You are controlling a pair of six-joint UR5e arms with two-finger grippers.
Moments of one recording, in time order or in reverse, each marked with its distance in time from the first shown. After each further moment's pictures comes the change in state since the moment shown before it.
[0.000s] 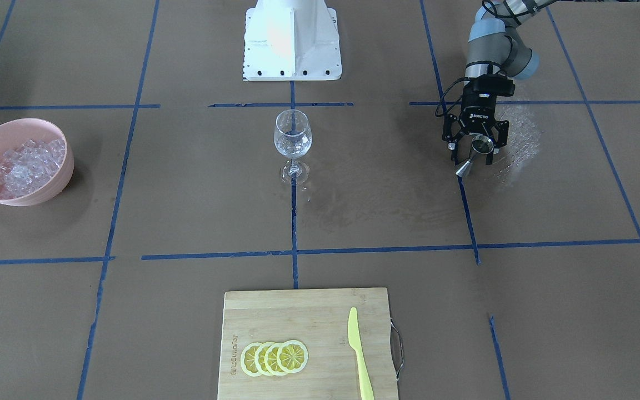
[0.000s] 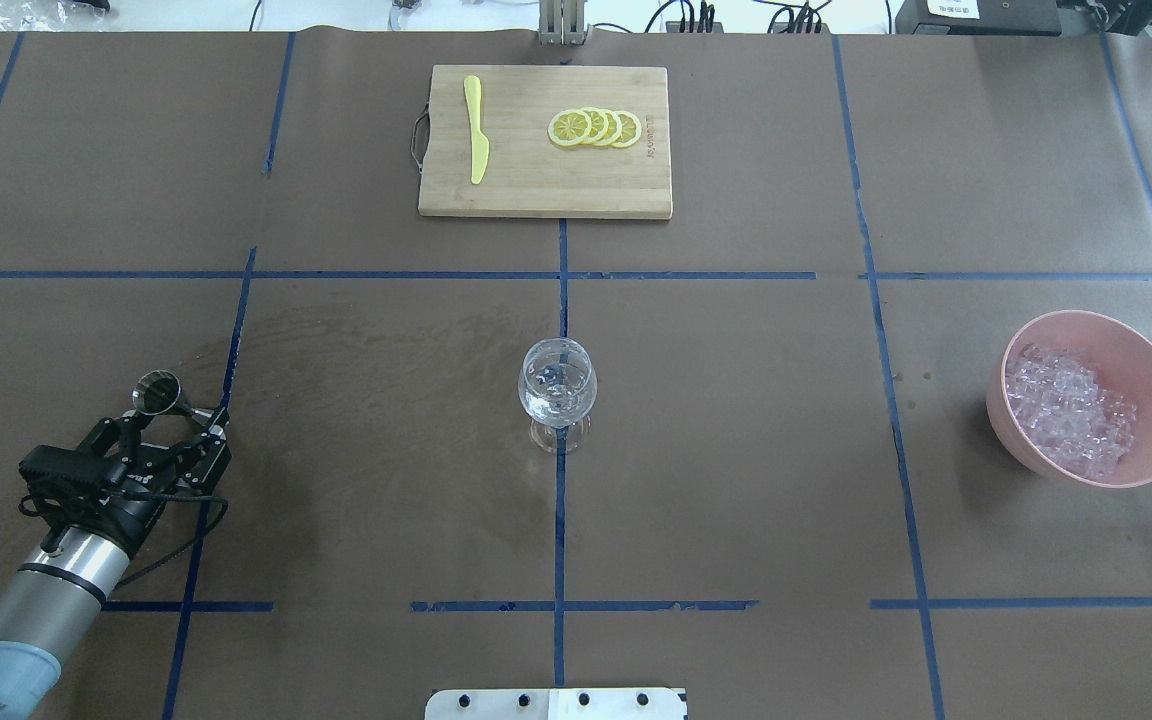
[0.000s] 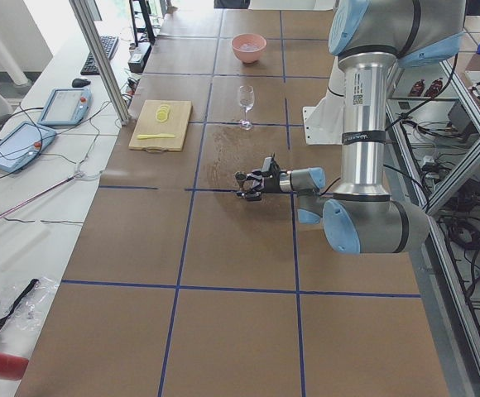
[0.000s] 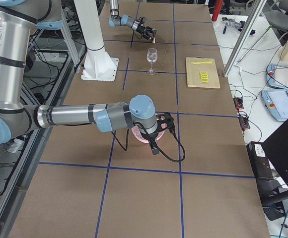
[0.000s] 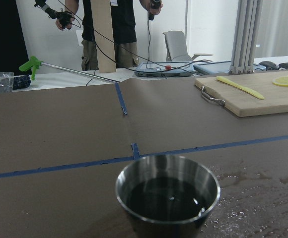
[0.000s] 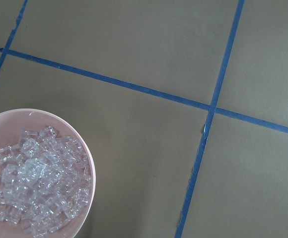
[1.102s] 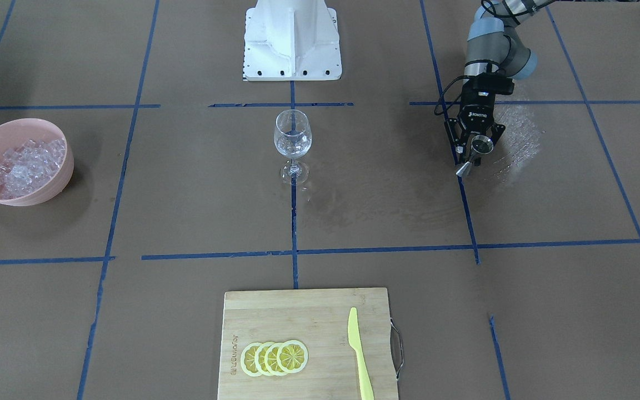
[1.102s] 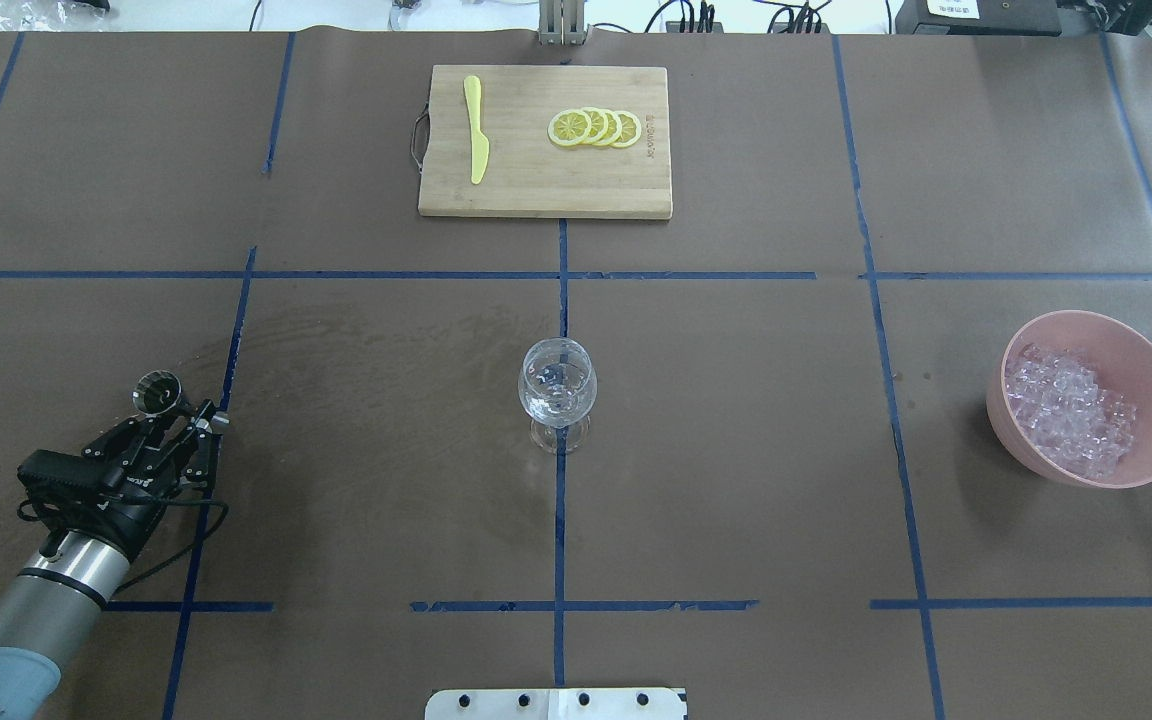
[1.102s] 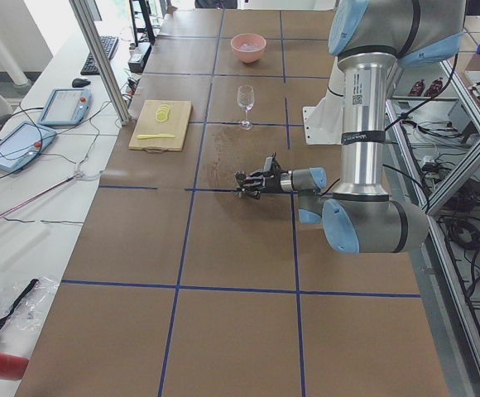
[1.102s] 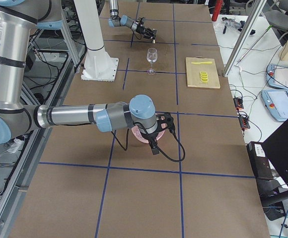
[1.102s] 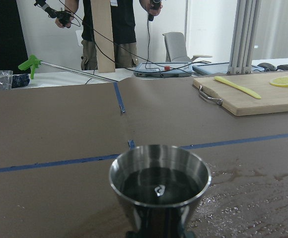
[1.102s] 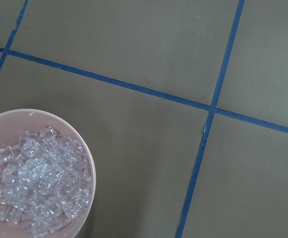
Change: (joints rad) left arm 0.008 0.000 0.002 -0.022 0.016 -0.003; right arm 0.000 0.000 0.001 0.000 0.000 0.001
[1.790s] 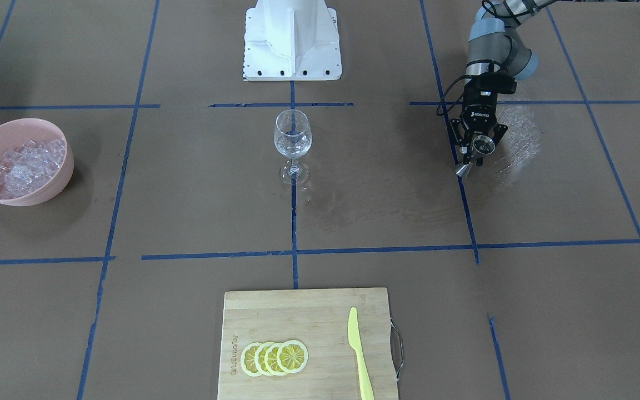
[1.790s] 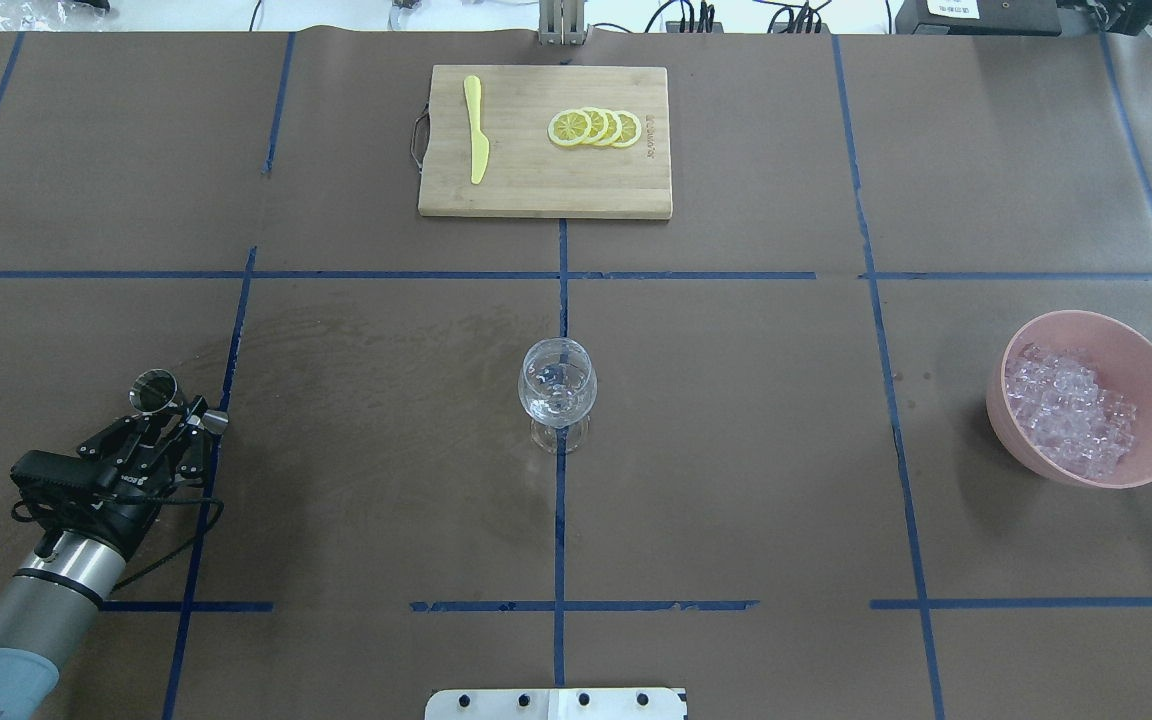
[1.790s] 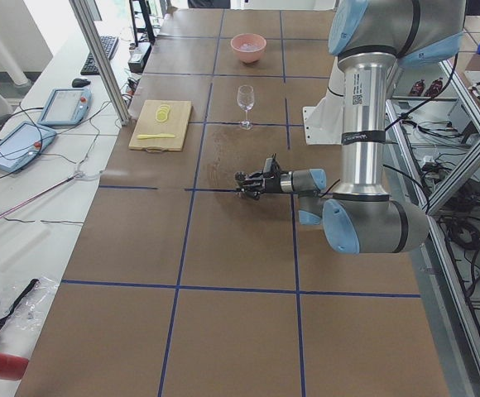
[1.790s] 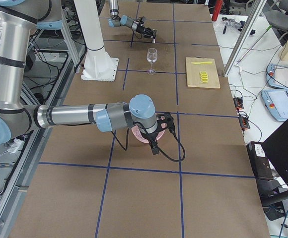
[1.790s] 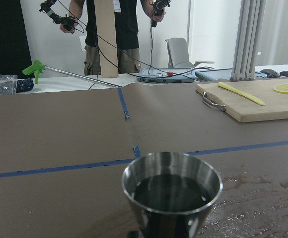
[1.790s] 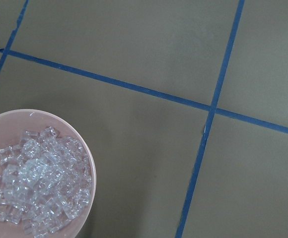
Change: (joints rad) left arm 0.000 0.001 0.007 -0.005 0.022 0.000; right arm 0.000 0.000 0.001 0.000 0.000 0.001
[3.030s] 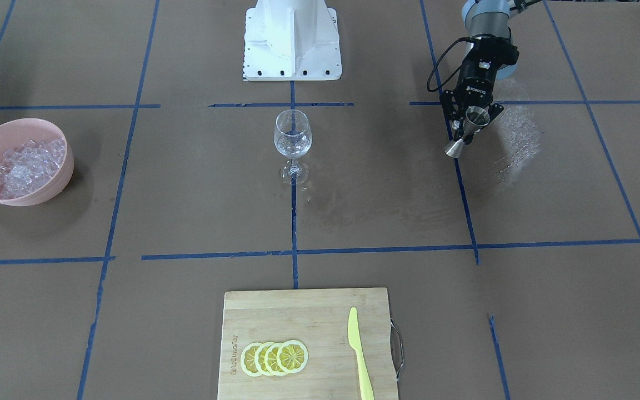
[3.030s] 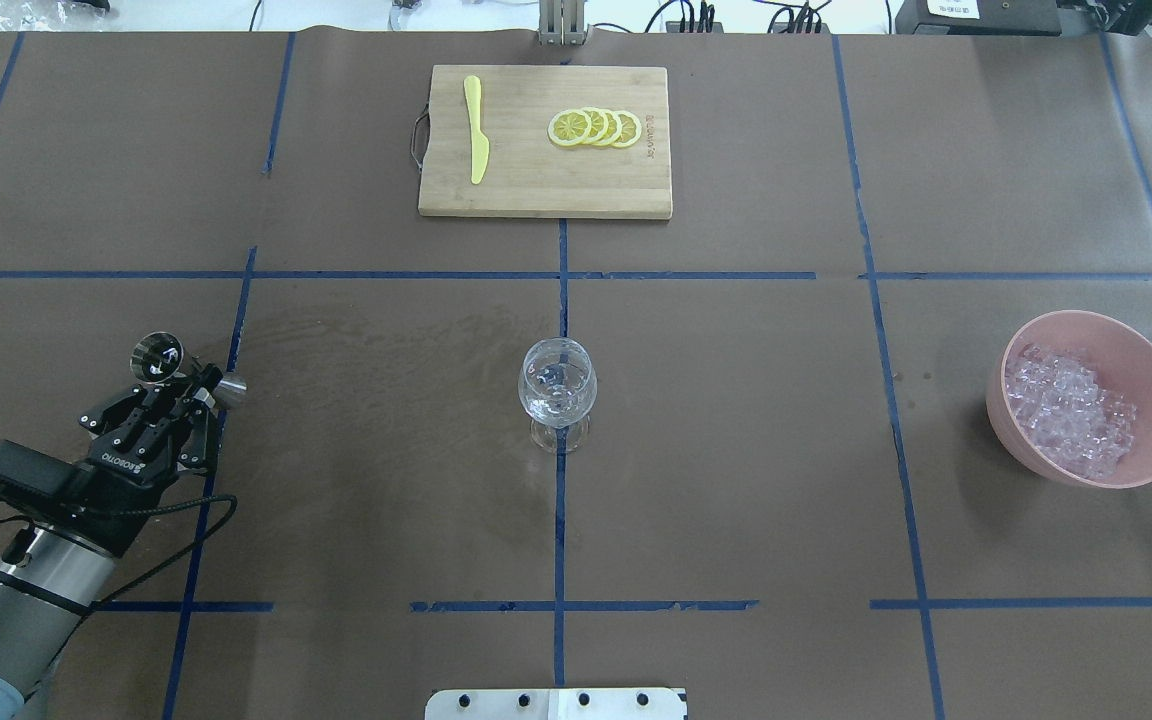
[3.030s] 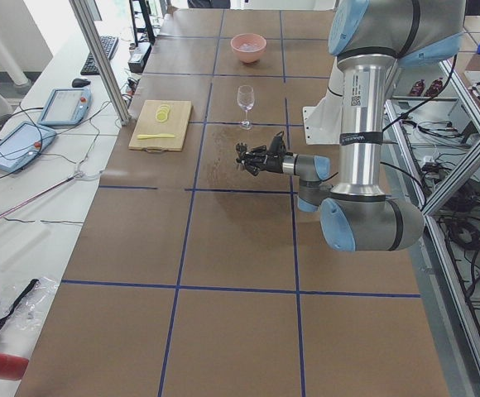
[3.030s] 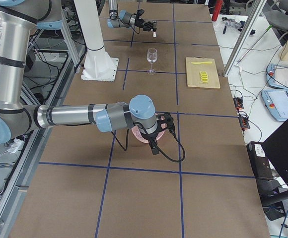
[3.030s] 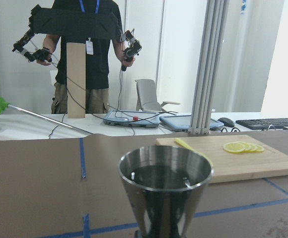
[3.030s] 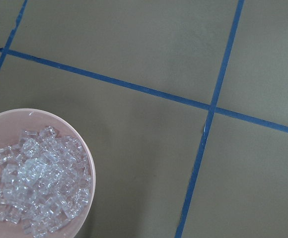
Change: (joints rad) left arm 0.002 -0.064 -0.097 -0.393 0.021 0.502; right arm 0.000 0.000 -0.002 0.000 0.000 0.000
